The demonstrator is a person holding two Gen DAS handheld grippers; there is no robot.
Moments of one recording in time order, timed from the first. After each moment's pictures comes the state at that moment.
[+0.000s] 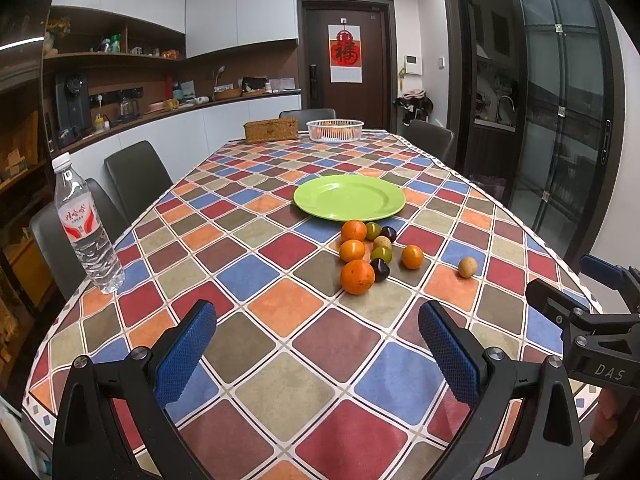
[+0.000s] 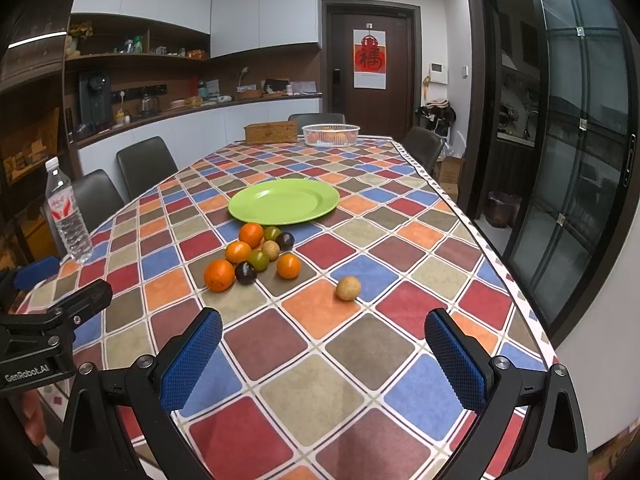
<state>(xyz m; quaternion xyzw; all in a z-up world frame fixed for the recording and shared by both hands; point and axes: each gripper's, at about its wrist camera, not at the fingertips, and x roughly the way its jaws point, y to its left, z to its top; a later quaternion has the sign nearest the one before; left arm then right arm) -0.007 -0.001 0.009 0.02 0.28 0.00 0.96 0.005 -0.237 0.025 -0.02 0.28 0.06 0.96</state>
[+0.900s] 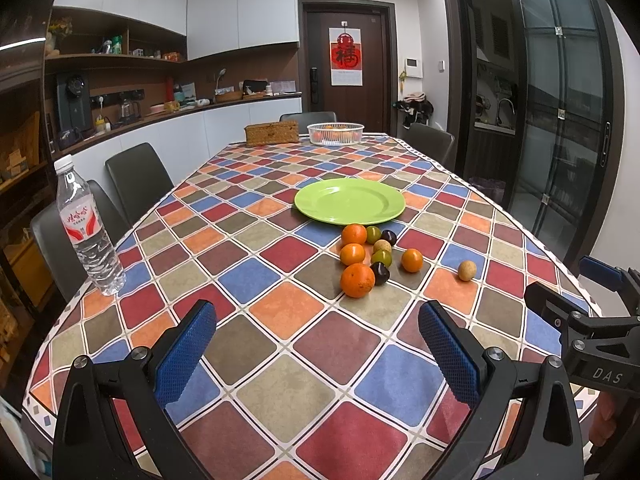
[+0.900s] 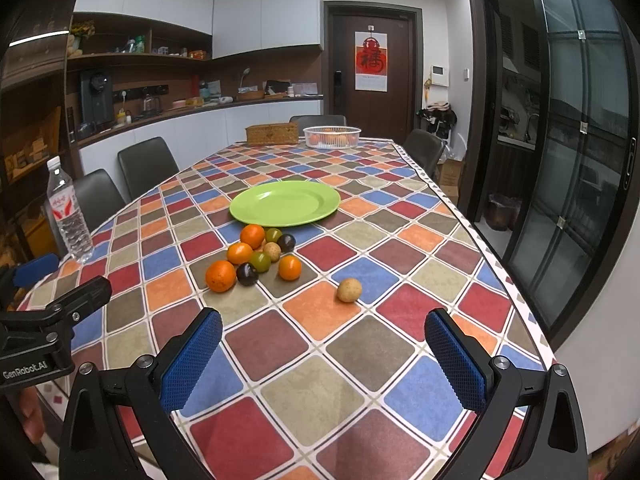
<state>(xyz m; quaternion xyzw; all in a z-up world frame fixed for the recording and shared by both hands) -0.007 -0.001 0.012 0.02 0.28 0.00 0.96 0.005 -0.236 0.025 -0.02 0.28 0.06 0.96</state>
